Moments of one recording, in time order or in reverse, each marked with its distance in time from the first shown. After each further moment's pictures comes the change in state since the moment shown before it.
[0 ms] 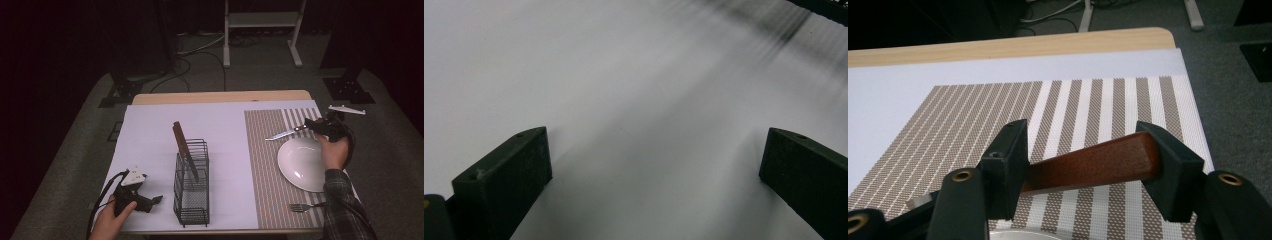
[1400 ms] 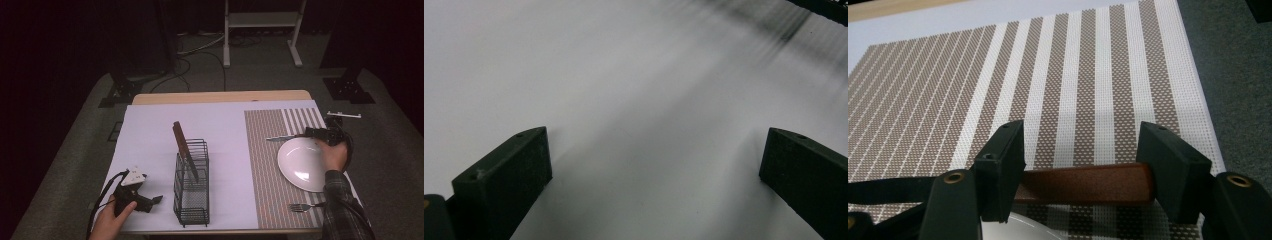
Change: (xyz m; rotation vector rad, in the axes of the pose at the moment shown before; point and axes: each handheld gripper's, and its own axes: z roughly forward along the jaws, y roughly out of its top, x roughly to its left) left arm 0.000 0.000 0.000 -0.001 0.000 -0.001; right arm -0.022 -0.020 0.025 0.149 -0.049 0.086
